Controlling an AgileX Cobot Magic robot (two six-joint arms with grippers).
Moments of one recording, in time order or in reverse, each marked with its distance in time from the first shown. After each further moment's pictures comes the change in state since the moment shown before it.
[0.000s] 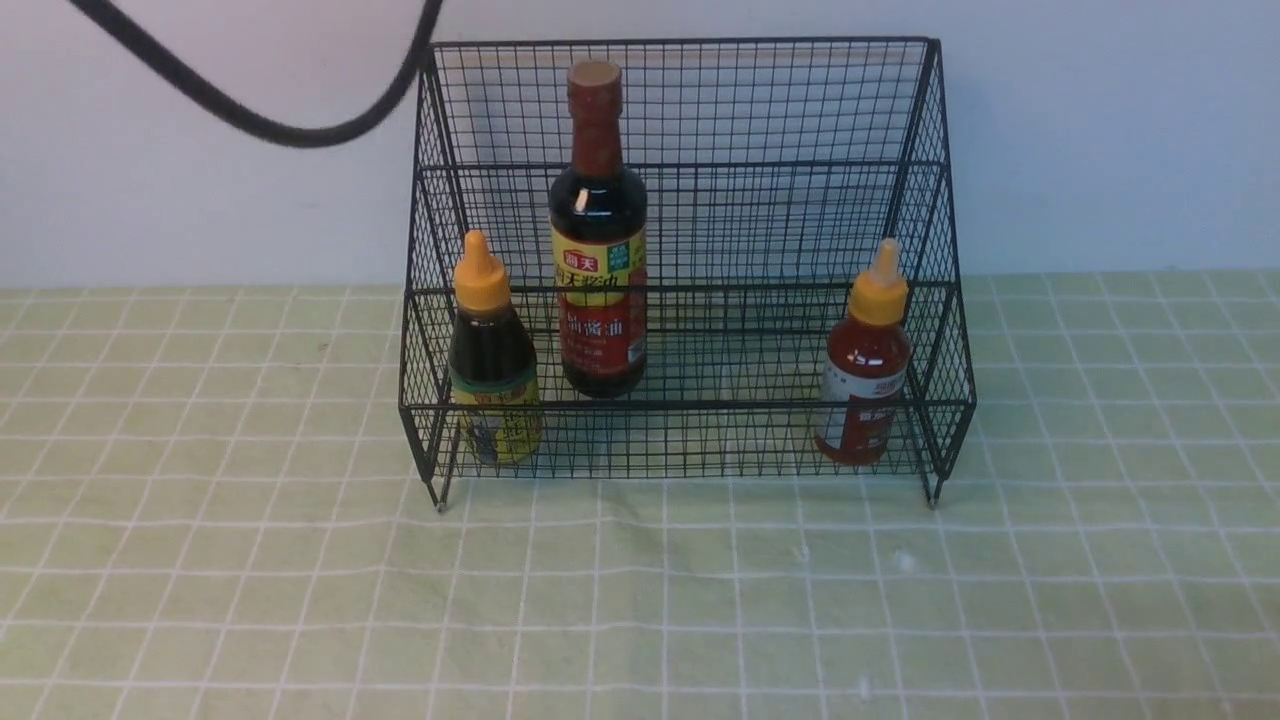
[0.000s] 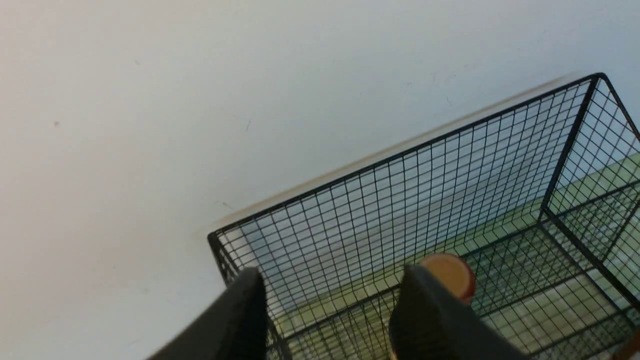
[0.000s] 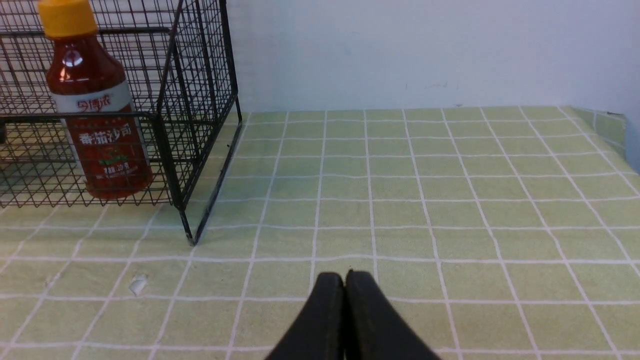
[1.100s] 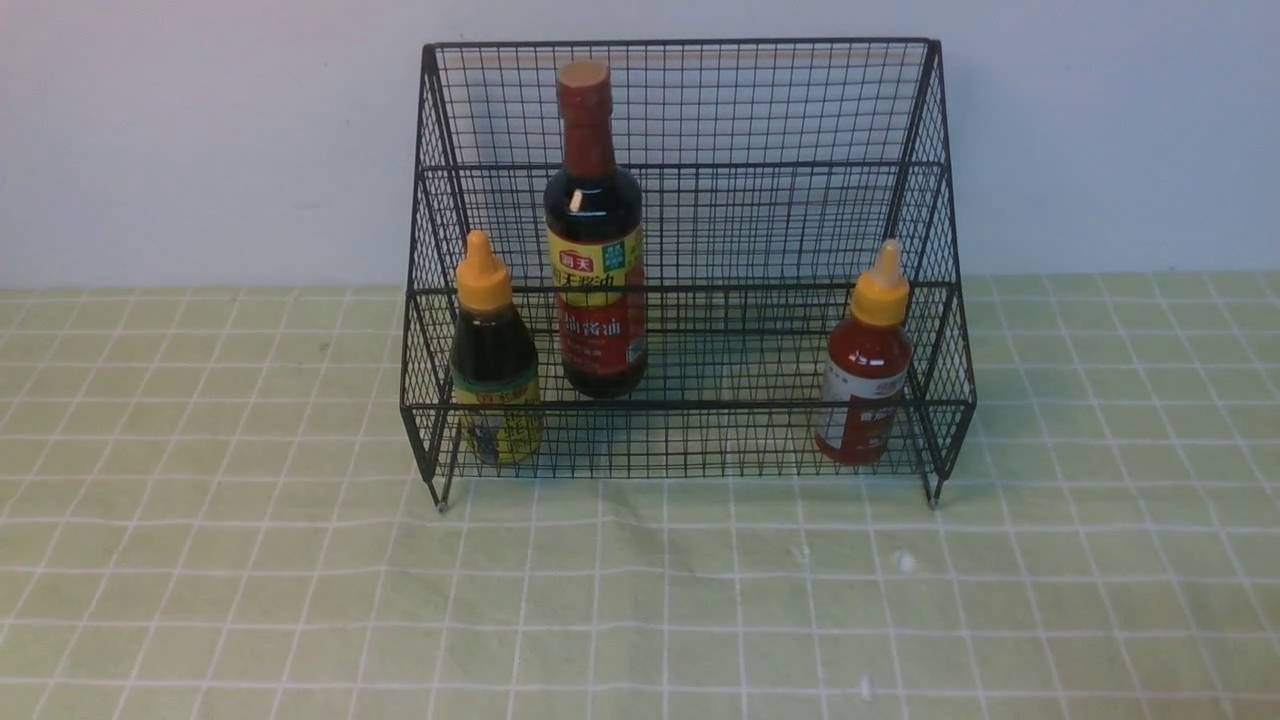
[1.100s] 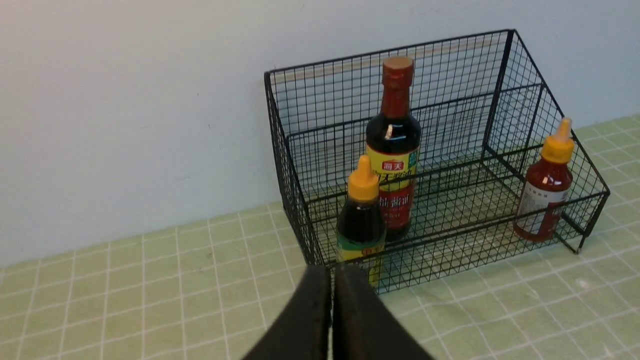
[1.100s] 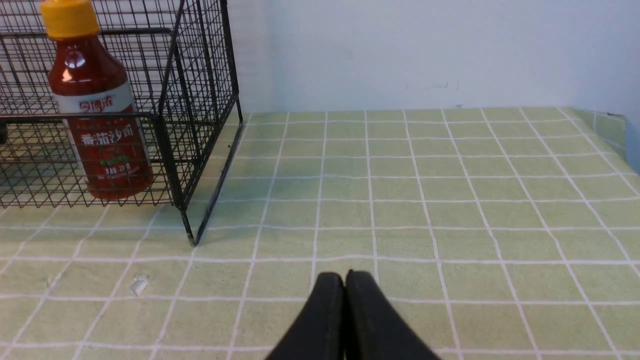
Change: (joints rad) right arm 0.000 0.000 0.000 0.000 0.000 0.000; left arm 0.000 -1.156 0.936 0.009 0.032 -0.133
